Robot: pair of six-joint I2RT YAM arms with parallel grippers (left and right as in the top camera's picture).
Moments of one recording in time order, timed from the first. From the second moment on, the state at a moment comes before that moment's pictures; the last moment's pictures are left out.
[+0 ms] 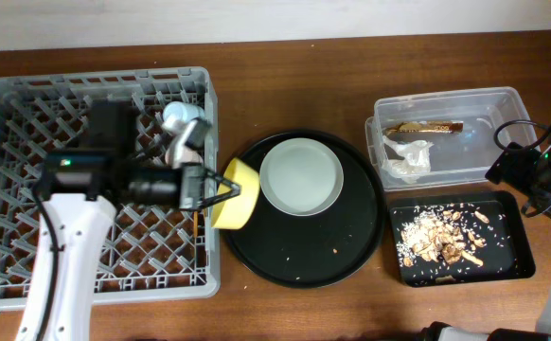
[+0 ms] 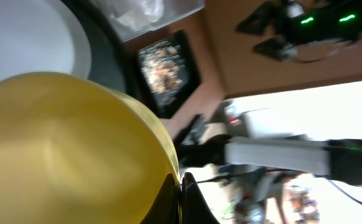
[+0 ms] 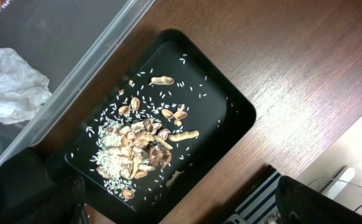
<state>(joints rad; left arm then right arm) -0.01 1.40 1.36 -1.33 1.15 0.19 -0.39 1.46 1.57 -1.47 0.21 0.37</state>
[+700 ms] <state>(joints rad) 0.49 1.46 0.85 -1.13 1.40 0.42 -0.39 1.46 1.57 -1.47 0.21 0.37</state>
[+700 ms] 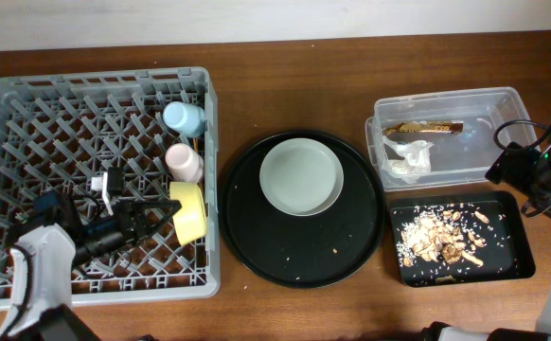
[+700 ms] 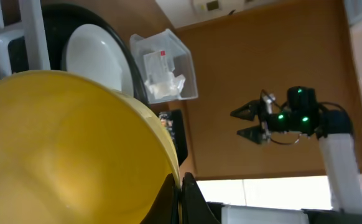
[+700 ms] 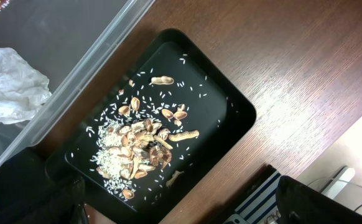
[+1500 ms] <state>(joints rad) 0.67 1.56 0.98 -1.30 1.07 0.43 -0.39 1.46 1.57 -1.47 0.21 0.37</state>
